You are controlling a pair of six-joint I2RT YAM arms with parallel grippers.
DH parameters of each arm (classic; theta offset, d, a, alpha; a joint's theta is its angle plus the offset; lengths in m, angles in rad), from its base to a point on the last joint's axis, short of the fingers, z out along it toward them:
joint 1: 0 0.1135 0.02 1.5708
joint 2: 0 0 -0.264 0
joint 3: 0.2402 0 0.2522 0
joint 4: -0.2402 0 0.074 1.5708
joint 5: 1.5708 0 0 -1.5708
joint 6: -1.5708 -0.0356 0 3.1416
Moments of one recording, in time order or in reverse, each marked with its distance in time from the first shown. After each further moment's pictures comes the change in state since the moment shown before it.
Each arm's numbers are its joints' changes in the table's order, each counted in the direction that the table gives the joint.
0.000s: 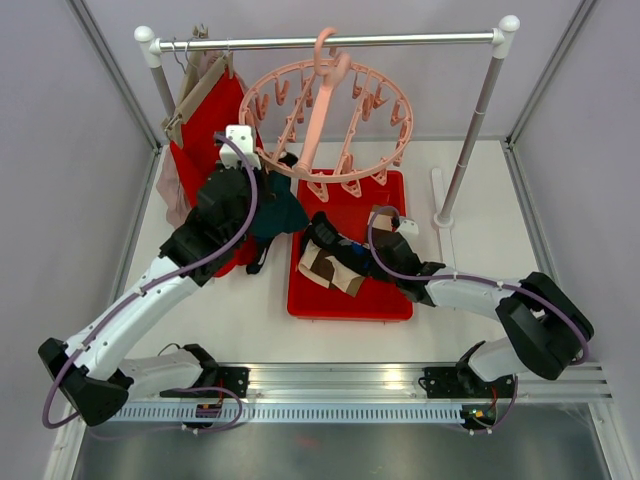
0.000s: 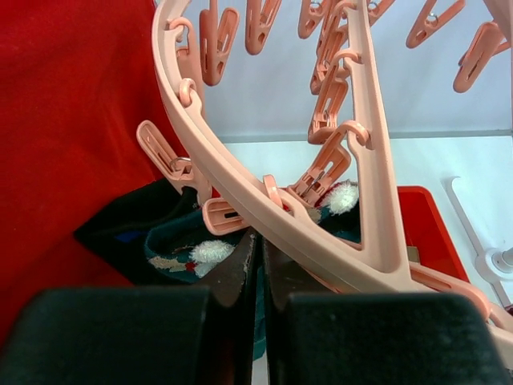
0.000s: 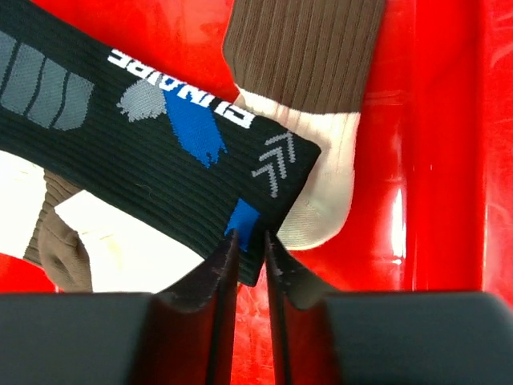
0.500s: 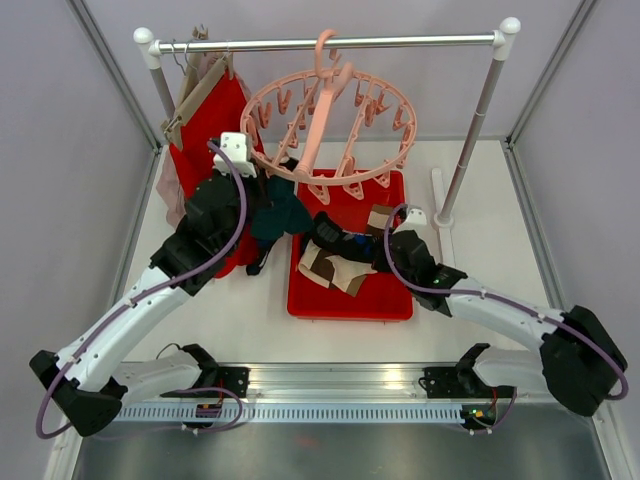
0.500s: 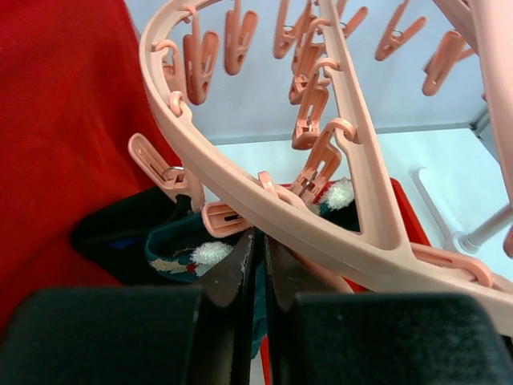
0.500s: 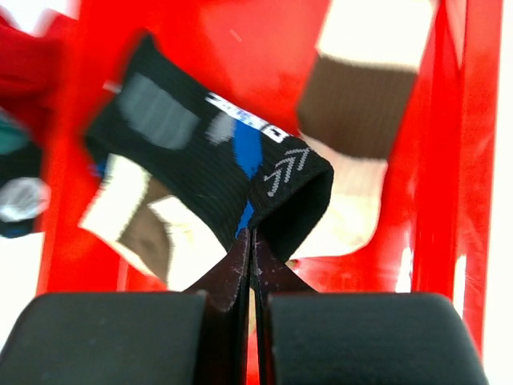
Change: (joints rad) left arm 0.000 0.071 -0.048 0.015 0.079 0.001; right arm 0.026 0.187 -0.005 0.009 0.027 0.103
